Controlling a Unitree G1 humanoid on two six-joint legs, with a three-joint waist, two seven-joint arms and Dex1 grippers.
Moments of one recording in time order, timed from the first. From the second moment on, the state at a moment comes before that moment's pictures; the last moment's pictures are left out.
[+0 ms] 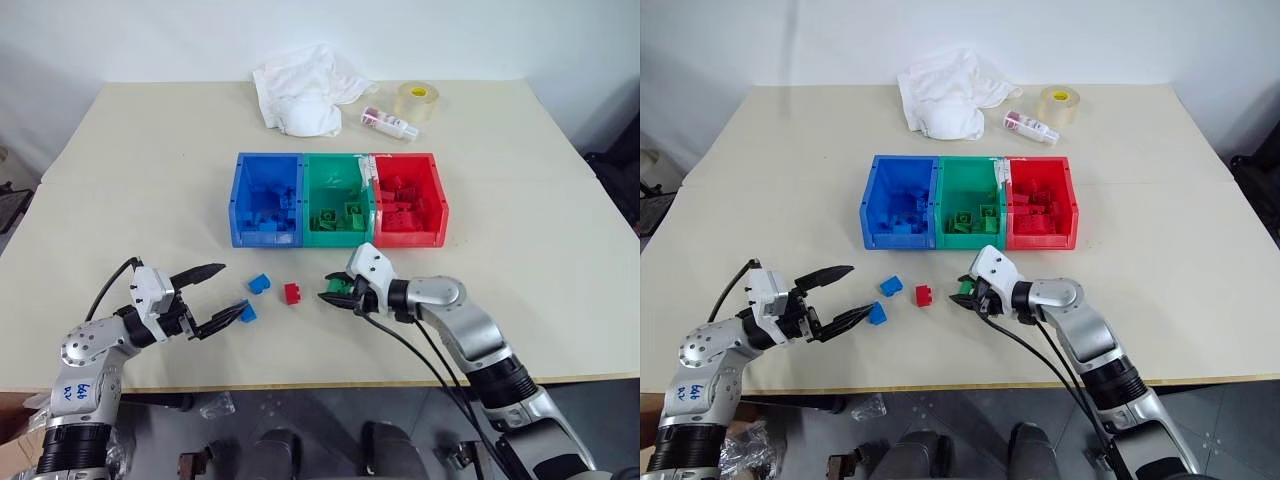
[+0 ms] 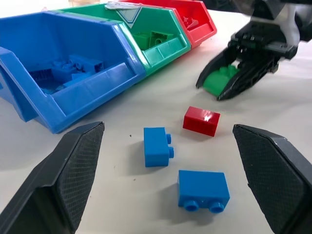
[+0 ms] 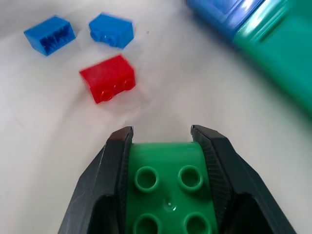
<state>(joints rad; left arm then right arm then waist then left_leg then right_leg) -0.11 0.57 0.24 0.06 -0.47 -0.03 -1.03 -0.50 -0.39 0.27 -0.05 0.16 0.44 0.85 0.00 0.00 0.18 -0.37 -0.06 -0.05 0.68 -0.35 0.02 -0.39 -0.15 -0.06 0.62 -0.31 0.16</state>
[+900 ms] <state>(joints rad) -0.15 0.56 0.22 0.09 -0.47 -0.04 -1.02 -0.99 -0.32 0.15 0.52 0.14 0.14 0.87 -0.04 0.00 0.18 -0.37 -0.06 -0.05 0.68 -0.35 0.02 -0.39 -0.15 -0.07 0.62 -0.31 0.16</state>
